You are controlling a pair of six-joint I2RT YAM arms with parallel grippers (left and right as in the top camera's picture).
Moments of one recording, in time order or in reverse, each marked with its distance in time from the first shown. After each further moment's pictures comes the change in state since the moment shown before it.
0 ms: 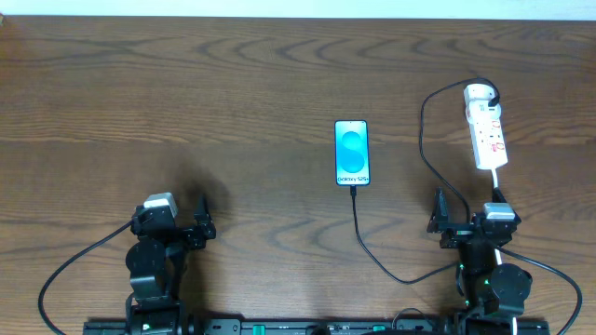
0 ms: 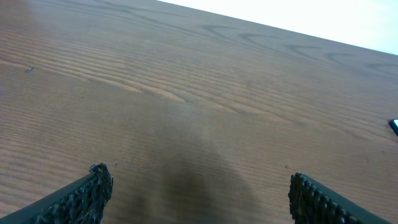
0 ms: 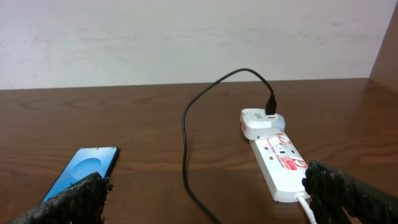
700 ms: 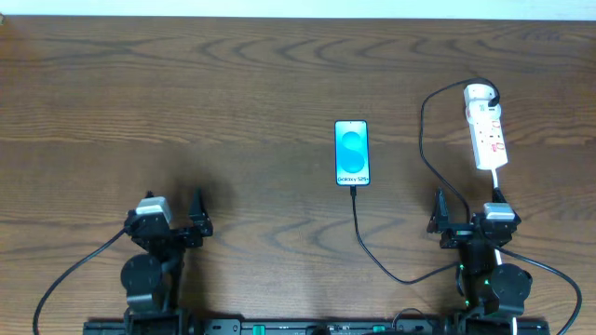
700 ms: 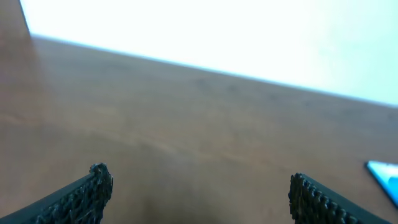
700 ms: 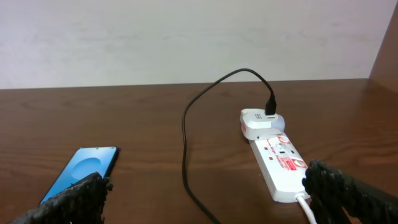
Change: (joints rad) left arm 0.000 -0.205 0.000 0.000 0.000 0.000; right arm 0.000 0.000 0.000 0.000 0.000 -0.003
